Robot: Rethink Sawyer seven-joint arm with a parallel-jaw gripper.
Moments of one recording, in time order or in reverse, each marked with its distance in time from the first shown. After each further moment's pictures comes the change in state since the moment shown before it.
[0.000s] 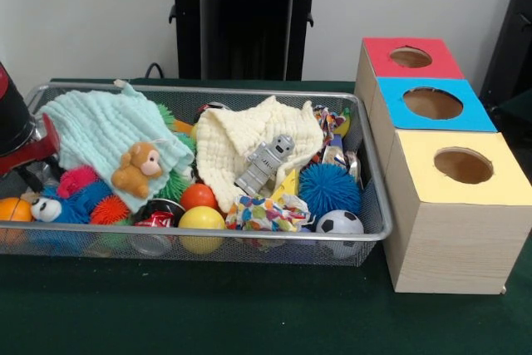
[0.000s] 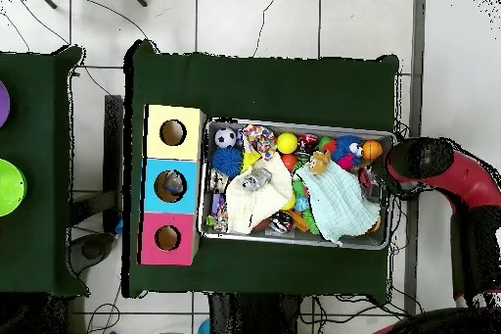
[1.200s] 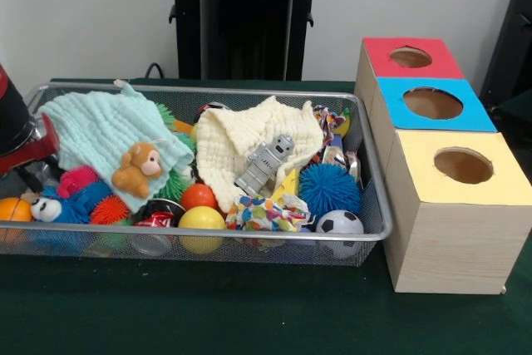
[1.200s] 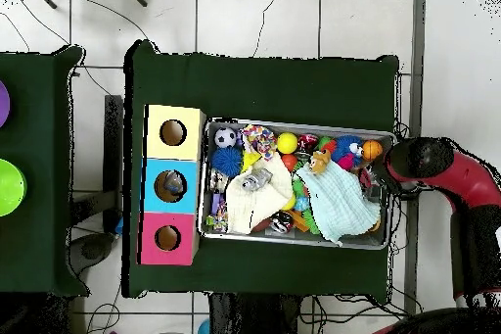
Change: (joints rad) arm 0.002 -0.003 0.000 -0.001 -0.003 0.000 -0.027
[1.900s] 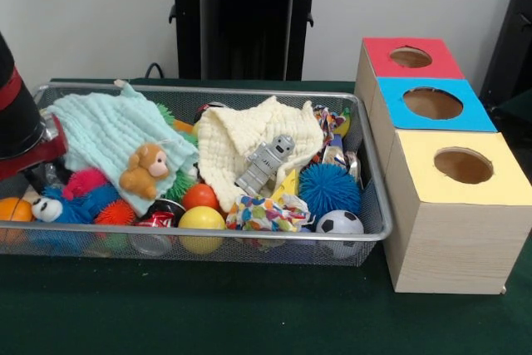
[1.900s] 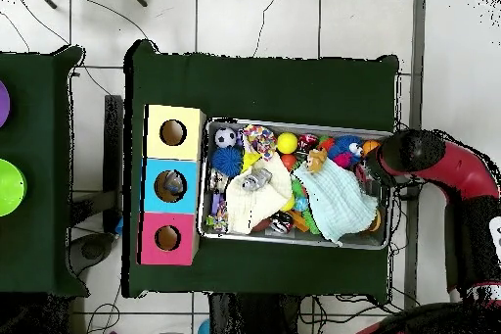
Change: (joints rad) arm 0.049 -0.021 -0.005 -0.003 -0.010 -0.001 0.000
